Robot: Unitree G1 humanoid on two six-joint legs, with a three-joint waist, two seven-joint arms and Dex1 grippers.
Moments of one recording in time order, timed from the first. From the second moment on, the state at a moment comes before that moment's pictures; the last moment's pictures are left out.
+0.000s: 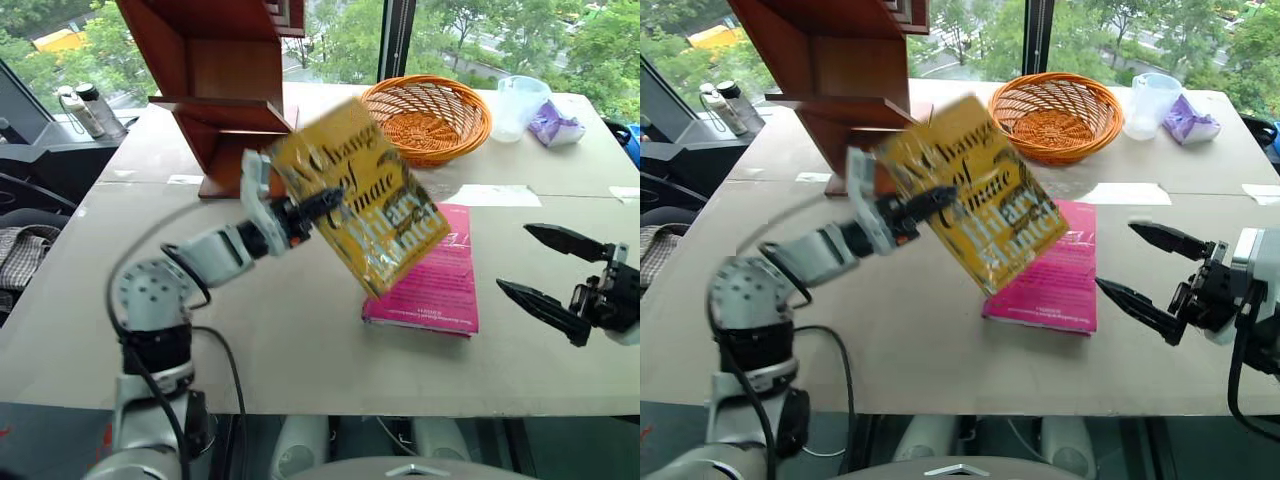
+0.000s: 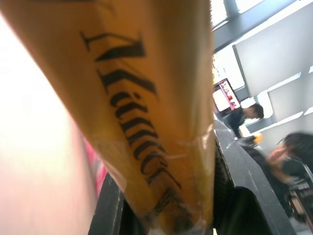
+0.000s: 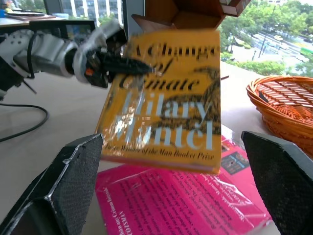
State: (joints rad) left arm -0.62 0.61 0.20 -0.28 -1.38 1.02 -0.12; right arm 0.11 -0.72 -0.50 -0.58 0.87 0.42 0.93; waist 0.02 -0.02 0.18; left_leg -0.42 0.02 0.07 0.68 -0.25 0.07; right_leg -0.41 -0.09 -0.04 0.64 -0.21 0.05
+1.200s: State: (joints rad) left arm -1.45 0.89 -0.56 0.56 0.58 0.05 -1.11; right arm -0.25 -0.65 -0.38 -0.34 0.79 0.23 0.92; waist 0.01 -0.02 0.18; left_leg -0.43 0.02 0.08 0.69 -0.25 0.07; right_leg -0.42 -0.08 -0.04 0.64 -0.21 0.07
